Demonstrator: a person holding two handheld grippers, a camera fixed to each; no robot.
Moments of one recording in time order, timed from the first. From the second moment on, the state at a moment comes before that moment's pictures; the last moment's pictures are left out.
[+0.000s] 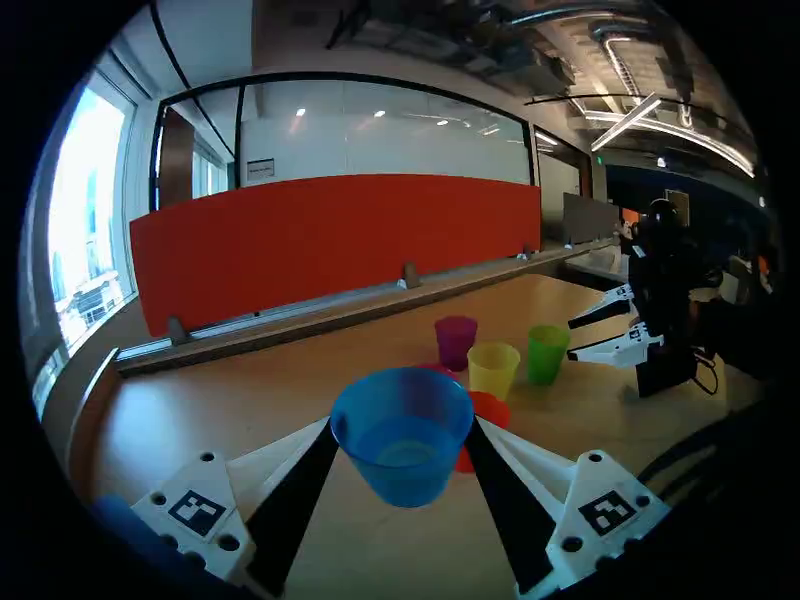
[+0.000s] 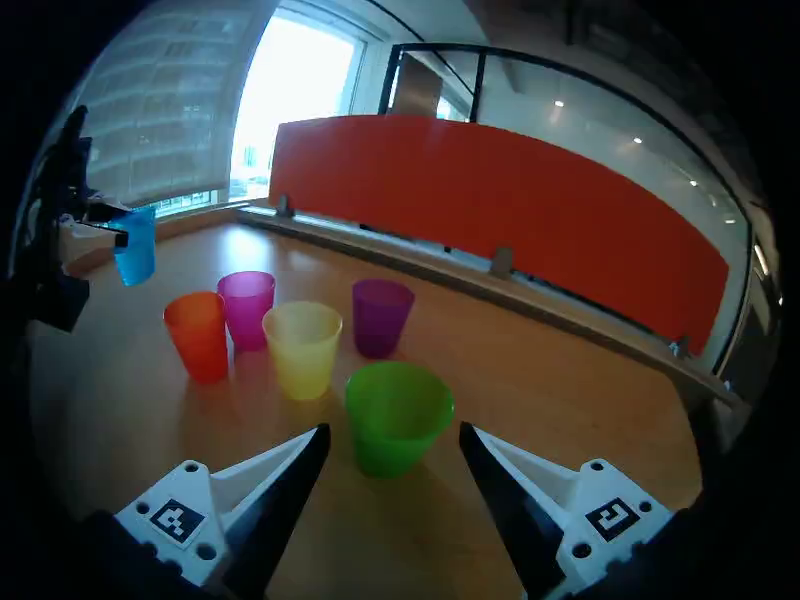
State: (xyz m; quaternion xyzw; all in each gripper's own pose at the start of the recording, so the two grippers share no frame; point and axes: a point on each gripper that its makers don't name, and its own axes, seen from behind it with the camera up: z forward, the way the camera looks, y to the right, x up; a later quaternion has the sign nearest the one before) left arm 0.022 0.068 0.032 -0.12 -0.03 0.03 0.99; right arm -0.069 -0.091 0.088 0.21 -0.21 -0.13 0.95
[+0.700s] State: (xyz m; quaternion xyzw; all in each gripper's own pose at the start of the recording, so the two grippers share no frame) left arm 0.035 0.074 -0.014 -0.09 0.01 0.02 1.00; right arm -0.089 -0.095 0.103 0.22 -0.24 -0.15 0.93
